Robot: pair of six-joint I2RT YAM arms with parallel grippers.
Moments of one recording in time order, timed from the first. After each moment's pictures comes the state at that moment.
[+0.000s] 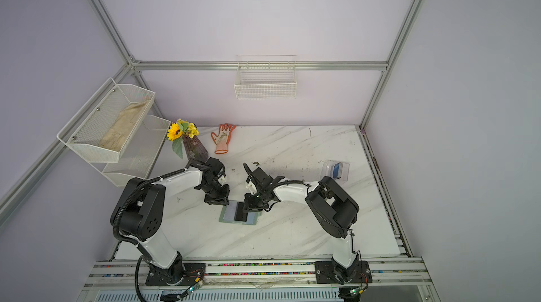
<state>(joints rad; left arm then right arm) -0.32 1.75 1.04 -0.80 0.29 -0.39 0.86 1.90 1.15 -0.32 -0.52 0.66</state>
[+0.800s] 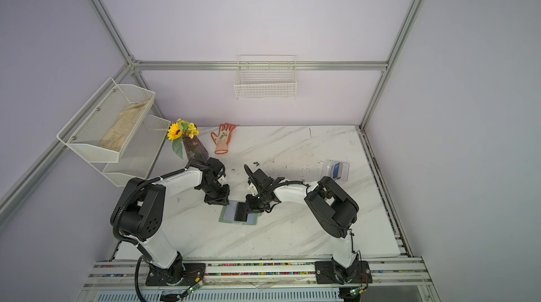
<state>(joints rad) -0.32 1.75 1.04 -0.80 0.29 -0.39 0.86 1.90 1.13 -0.32 -0.49 0.67</state>
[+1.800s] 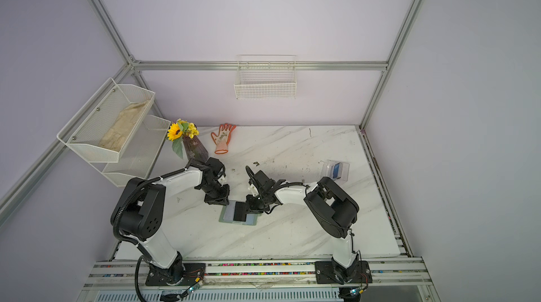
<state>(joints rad) -0.32 1.75 1.04 -0.80 0.29 -0.39 0.86 1.90 1.09 -0.23 -0.50 0.73</state>
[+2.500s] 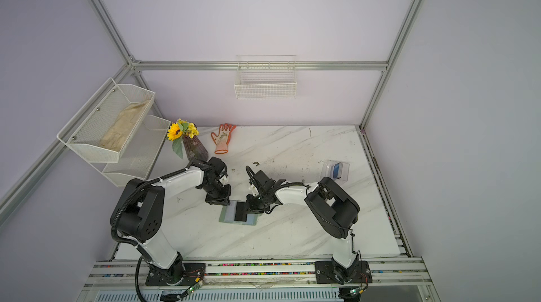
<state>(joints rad) -0.35 1.71 1.07 -0.86 0.30 -0.39 0.86 1.89 1.09 -0.24 -0.49 0.74</state>
